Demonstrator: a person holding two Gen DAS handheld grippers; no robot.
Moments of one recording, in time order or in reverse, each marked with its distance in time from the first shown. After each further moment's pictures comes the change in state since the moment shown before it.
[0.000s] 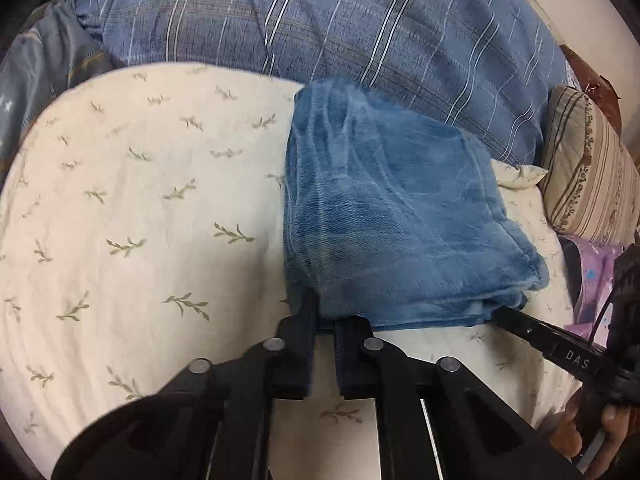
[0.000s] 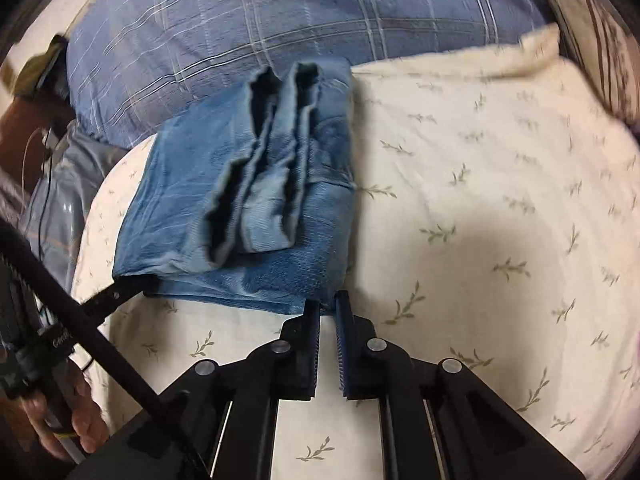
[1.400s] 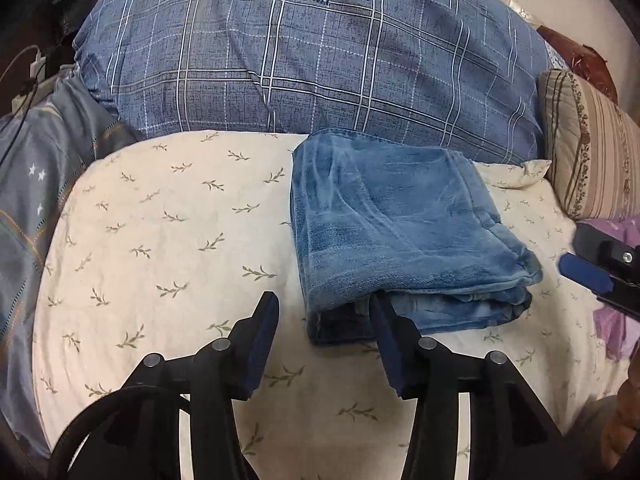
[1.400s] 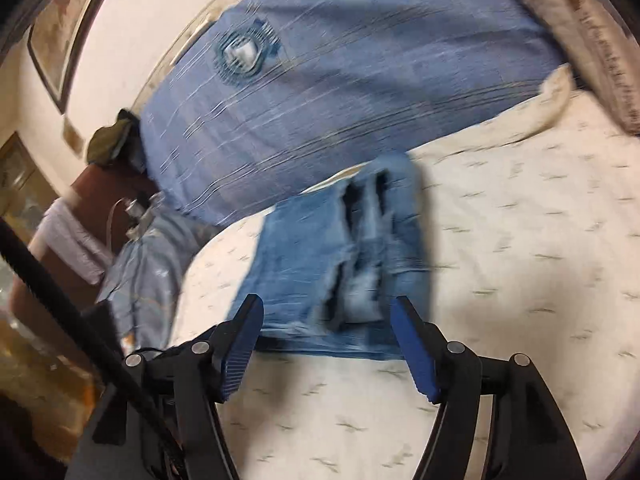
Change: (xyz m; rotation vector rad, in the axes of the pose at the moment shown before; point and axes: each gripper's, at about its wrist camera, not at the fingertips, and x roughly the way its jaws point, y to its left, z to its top) left arm -0.033 -0.028 -0.015 0.147 -0.136 0.148; right arm -0.051 0.010 0.011 0.028 -0.220 0.306
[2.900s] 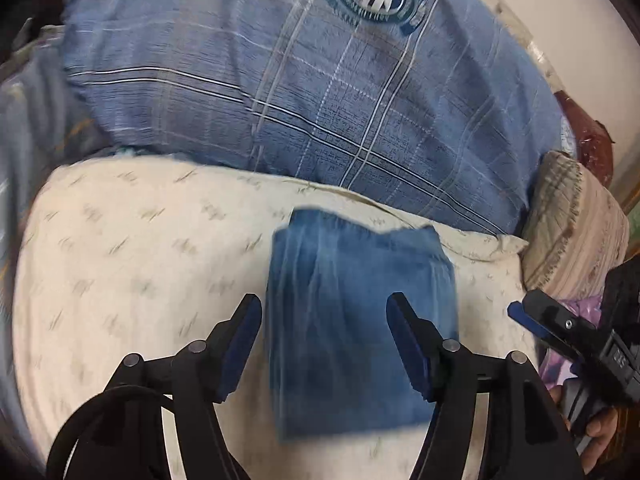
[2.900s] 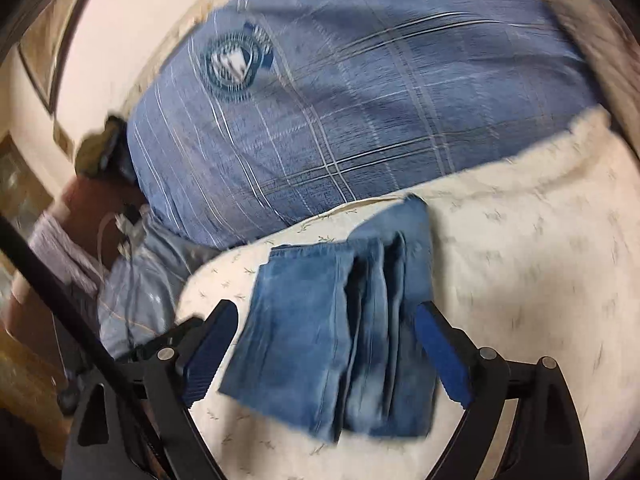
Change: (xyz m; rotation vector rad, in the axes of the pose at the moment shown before) left arm 0.037 0.042 0.121 -0.200 0.096 -0.182; right arm 0.030 0.004 0.082 -0.017 0.038 -0.046
